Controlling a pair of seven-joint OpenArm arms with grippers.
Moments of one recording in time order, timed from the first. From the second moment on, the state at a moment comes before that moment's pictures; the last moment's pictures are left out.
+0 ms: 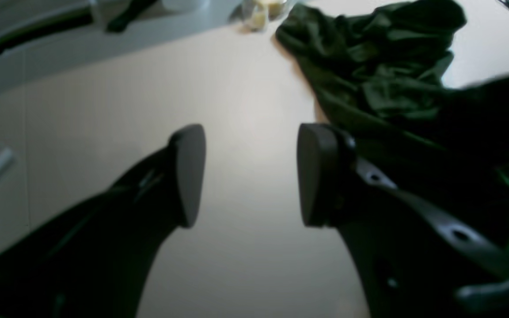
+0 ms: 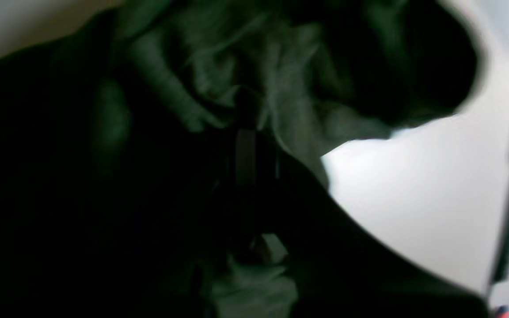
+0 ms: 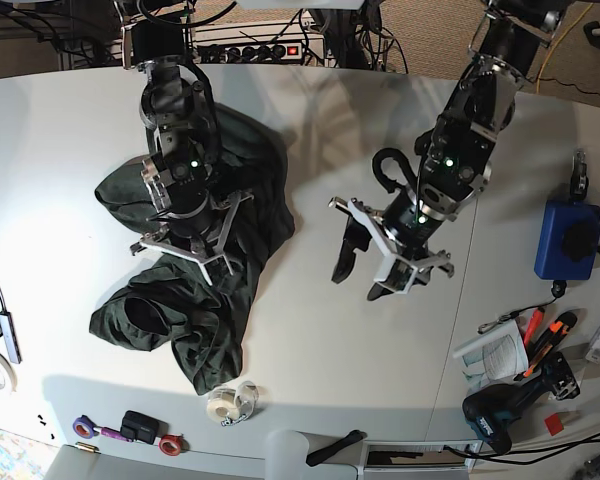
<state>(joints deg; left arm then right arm) -3.0 -15.5 23.1 100.5 -17.3 -5.1 23.1 2.2 8.3 -8.5 99.8 -21.6 13.9 -51.1</state>
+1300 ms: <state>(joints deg) 0.4 -15.5 22.9 100.5 -17.2 -6.6 22.3 15.4 22.7 17.2 99.8 -19.4 8.7 -52.3</state>
